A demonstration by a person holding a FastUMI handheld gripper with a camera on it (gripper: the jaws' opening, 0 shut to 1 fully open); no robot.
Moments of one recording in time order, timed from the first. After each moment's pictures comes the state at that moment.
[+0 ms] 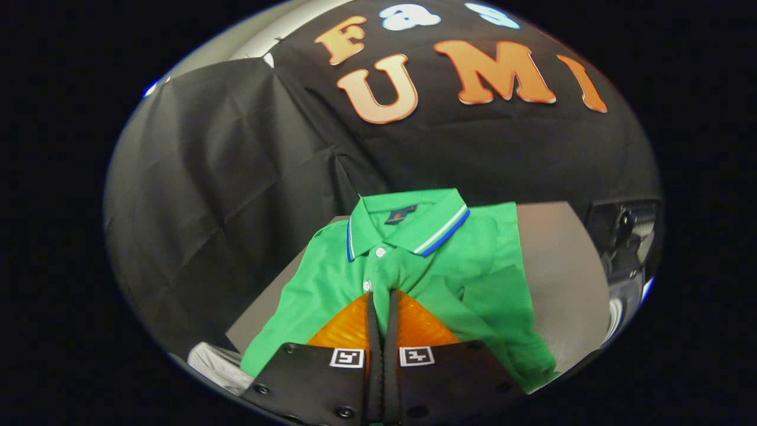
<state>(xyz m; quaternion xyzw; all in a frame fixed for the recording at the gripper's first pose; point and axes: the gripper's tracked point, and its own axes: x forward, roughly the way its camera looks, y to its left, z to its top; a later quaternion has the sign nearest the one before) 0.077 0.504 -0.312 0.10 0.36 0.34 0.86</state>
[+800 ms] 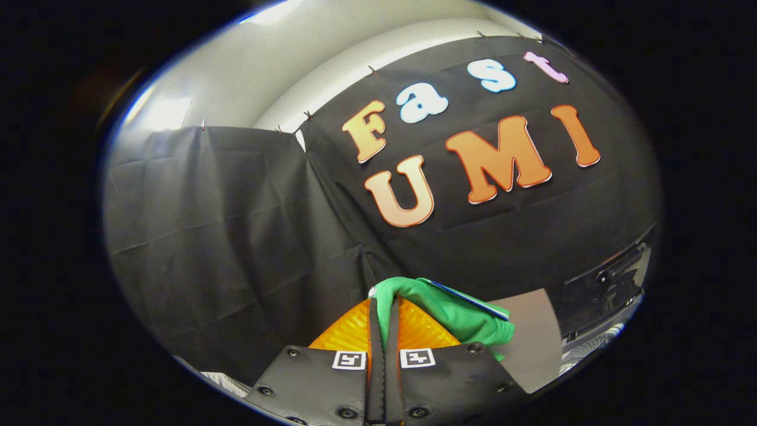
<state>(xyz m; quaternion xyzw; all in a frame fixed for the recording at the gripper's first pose) 0.057 0.453 -0.133 0.14 0.12 0.37 0.91</state>
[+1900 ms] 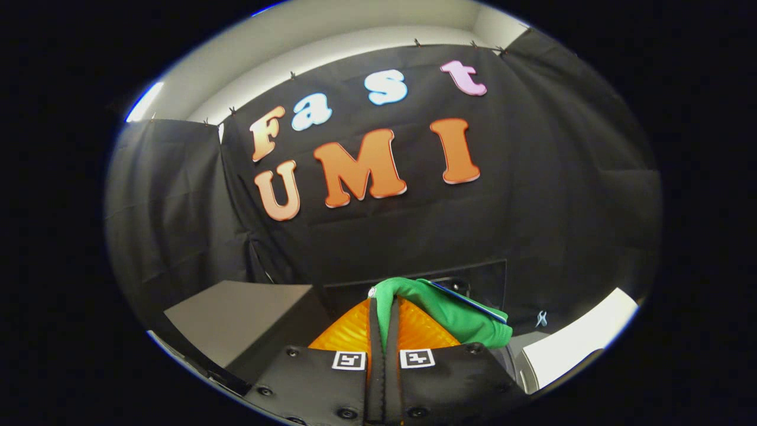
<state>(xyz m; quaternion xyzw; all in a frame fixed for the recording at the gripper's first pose) 0.172 0.052 -0.234 0.07 0.16 0.20 0.96</state>
